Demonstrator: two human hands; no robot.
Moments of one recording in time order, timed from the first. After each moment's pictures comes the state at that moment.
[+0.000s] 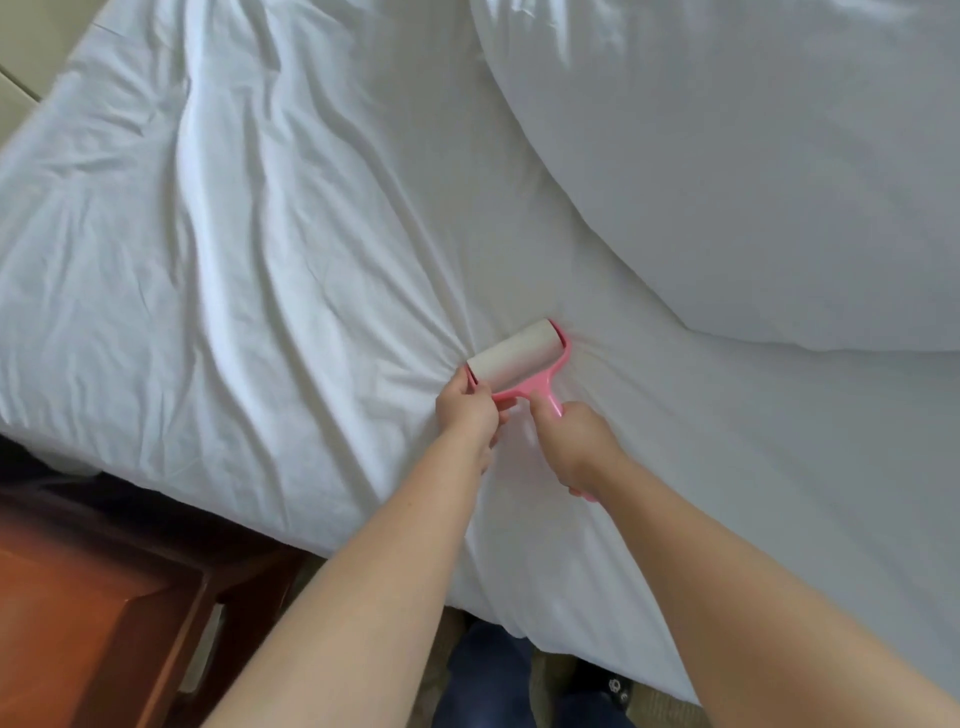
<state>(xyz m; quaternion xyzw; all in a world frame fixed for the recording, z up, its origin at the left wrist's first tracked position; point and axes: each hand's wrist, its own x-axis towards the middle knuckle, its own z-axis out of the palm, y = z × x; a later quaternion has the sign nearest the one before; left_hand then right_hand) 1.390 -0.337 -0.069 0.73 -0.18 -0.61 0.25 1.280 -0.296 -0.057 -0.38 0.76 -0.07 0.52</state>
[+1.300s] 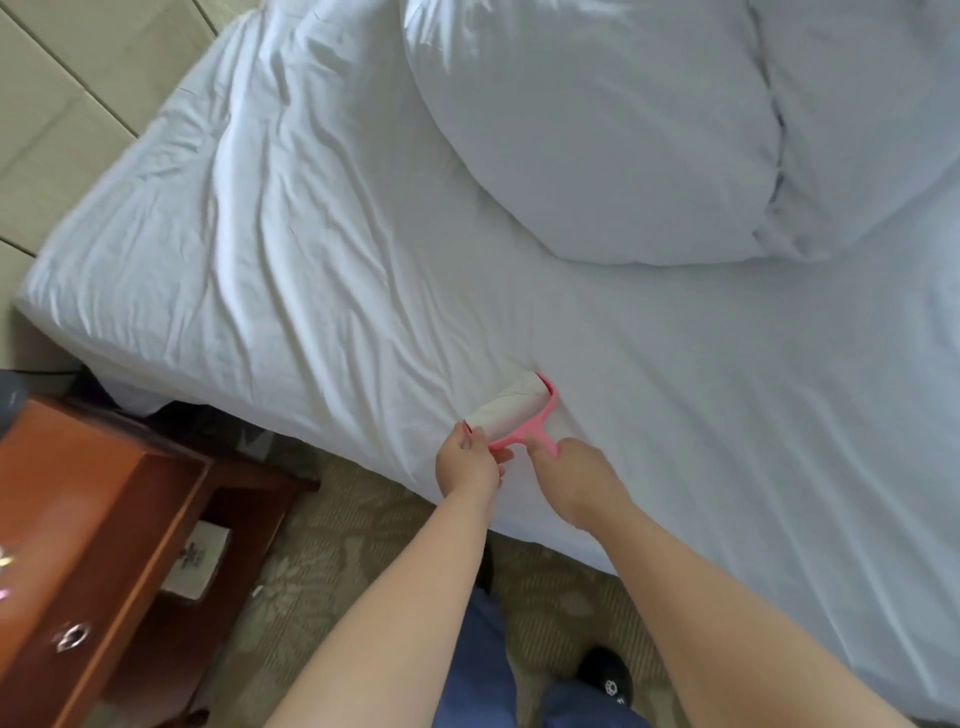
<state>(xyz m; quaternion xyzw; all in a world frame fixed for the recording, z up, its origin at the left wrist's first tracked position) 1.272 -0.108 -0.037 0.77 -0.19 -0.53 0.30 1.159 -0.089 -0.023 -0.46 0.72 -0.05 0.51</state>
